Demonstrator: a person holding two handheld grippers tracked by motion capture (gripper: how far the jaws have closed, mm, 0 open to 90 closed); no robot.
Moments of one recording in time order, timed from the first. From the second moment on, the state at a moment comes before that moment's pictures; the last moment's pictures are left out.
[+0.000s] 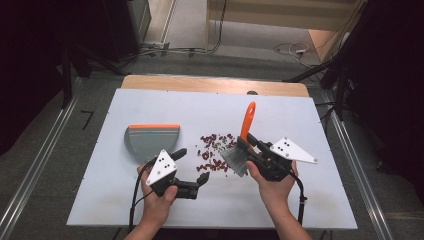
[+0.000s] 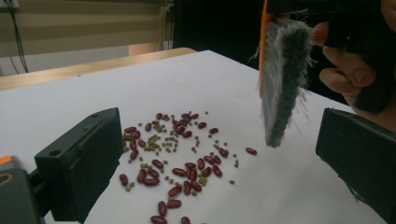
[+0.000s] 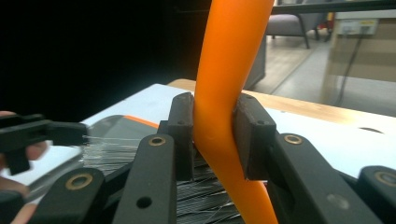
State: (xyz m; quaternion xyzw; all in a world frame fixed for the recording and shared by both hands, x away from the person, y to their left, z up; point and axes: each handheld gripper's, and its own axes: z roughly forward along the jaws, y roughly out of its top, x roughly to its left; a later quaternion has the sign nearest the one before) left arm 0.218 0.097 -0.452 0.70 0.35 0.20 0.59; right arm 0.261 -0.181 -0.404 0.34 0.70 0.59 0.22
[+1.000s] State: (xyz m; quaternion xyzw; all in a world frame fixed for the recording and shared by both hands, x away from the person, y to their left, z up) left arm 0.216 0.059 -0.462 0.74 0.35 0.13 0.56; right arm 0.231 -0.134 -0.407 0.29 0.71 0.60 0.20
